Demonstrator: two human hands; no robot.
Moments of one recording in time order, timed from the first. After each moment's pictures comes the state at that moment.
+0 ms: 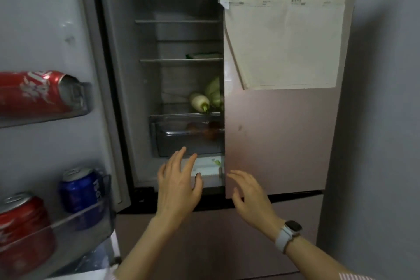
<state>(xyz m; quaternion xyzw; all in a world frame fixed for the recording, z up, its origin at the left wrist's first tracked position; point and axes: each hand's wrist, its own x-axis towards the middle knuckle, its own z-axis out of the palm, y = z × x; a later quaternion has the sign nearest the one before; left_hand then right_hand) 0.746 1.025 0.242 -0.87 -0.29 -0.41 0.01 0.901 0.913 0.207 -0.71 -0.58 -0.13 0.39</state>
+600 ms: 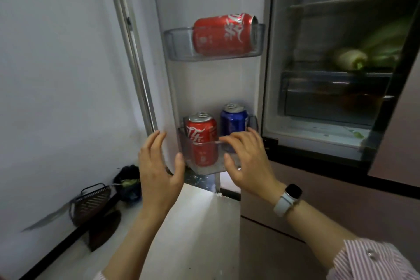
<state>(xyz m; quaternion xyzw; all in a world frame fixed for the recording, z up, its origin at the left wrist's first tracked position) 0.459 0.999 0.216 -0.66 -0.48 -0.57 0.06 0.658 1.010 0.218 -0.44 -0.76 -0.14 0.46</state>
